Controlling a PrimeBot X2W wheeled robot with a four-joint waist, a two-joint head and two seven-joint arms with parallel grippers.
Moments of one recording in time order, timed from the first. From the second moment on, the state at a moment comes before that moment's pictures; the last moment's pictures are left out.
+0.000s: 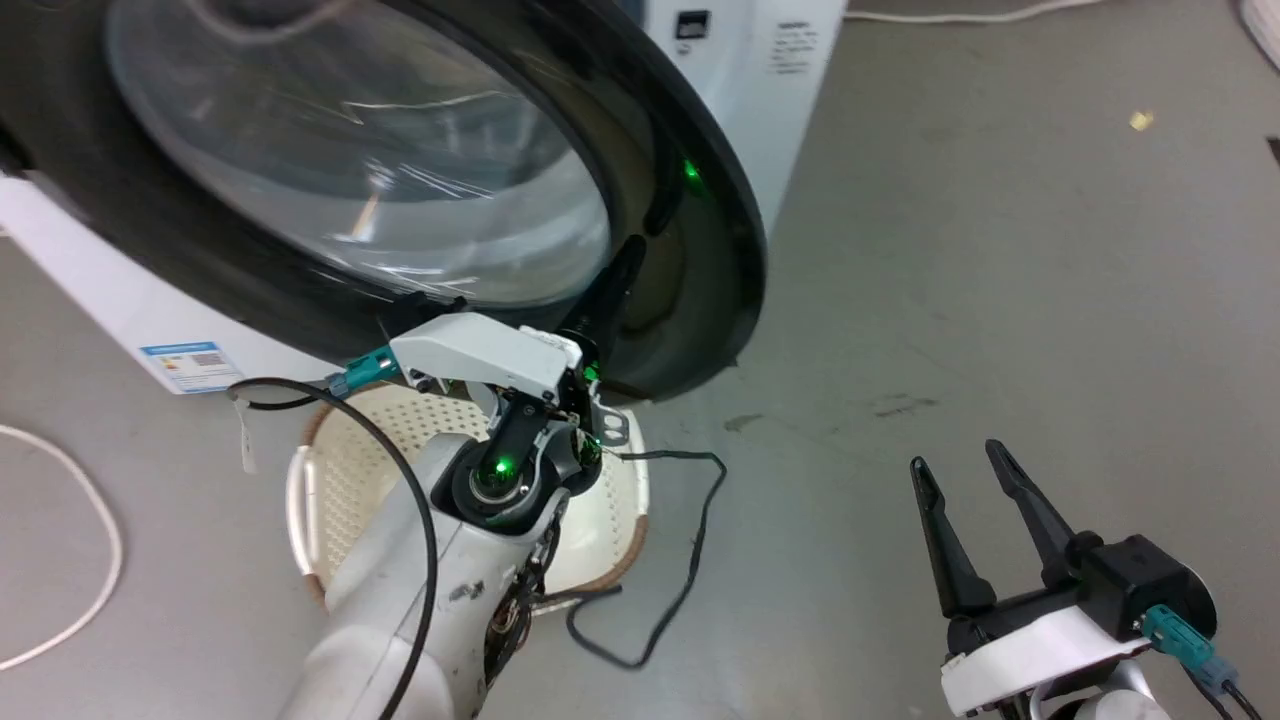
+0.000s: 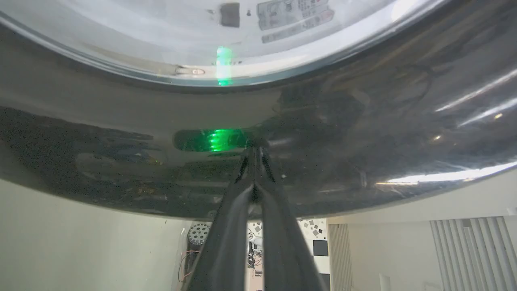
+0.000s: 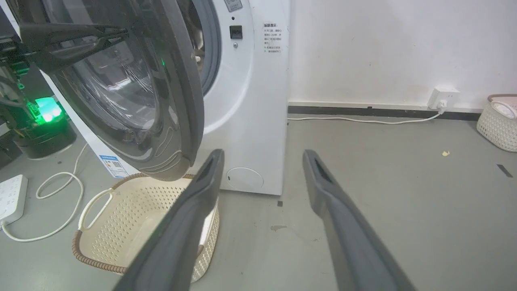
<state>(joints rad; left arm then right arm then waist) -0.71 0.05 -0.46 0.57 -1.84 -0.13 0.00 -0.09 -0.05 0.07 0.15 0.11 0.13 -0.26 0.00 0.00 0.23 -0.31</state>
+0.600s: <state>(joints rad) -0.22 0.39 -0.54 0.19 -1.20 -0.13 -0.24 0.00 -0.05 0.02 0.13 0.09 0.13 -0.26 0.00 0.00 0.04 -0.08</state>
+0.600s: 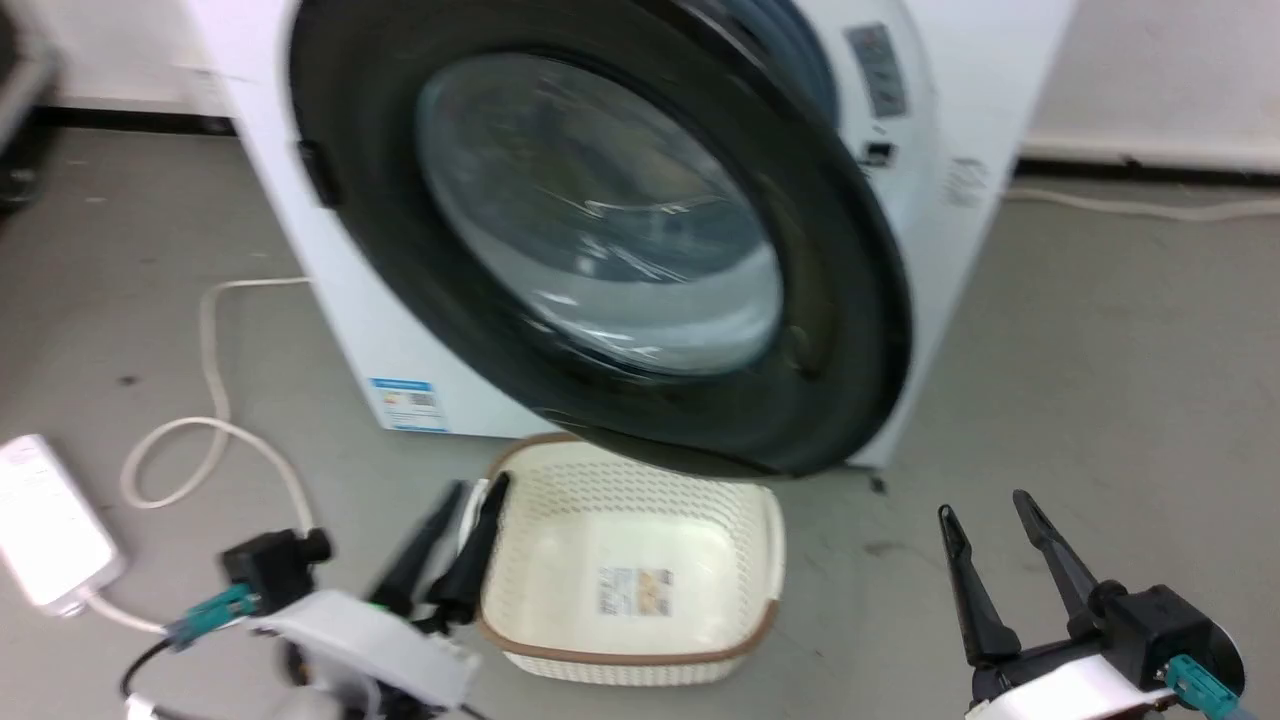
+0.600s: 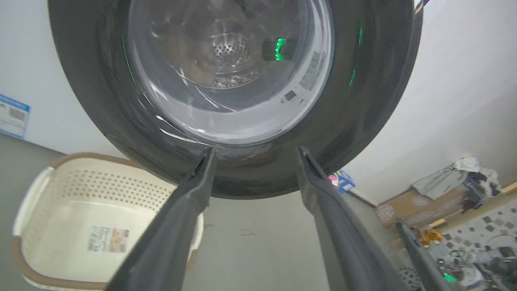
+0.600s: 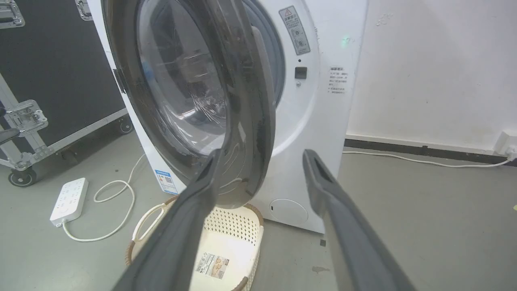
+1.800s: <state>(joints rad) -0.01 0.19 -0.19 -0.02 -0.07 0.00 -0.26 -0.27 -0.27 0.24 0.15 0.18 0.13 -0.14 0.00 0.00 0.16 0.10</state>
